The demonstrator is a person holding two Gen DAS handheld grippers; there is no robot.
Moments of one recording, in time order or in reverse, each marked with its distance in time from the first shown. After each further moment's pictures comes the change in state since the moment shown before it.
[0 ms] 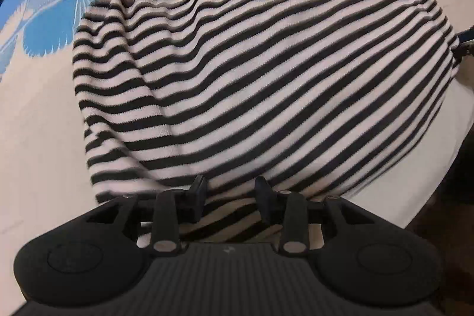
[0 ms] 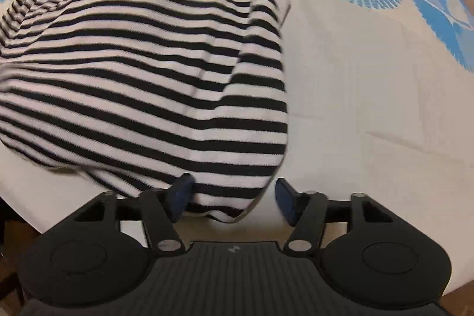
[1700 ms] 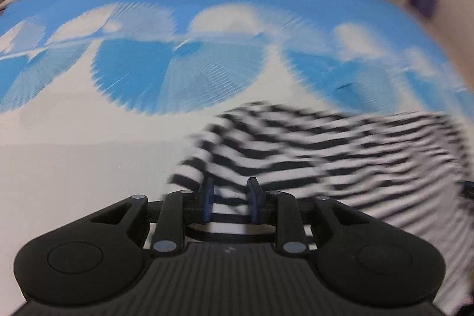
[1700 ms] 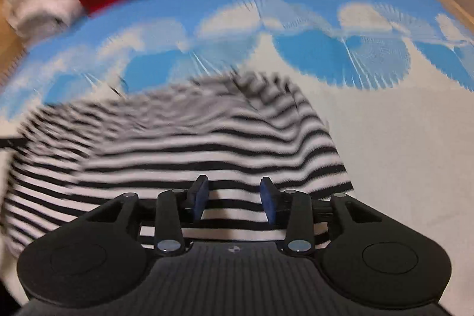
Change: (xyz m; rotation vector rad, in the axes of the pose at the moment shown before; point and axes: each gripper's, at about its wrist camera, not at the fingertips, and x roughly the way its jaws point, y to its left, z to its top) left arm 0.017 0.107 0.064 -0.467 -0.270 0.099; right arm 0.006 0.032 0.076 0.207 -0.292 0.054
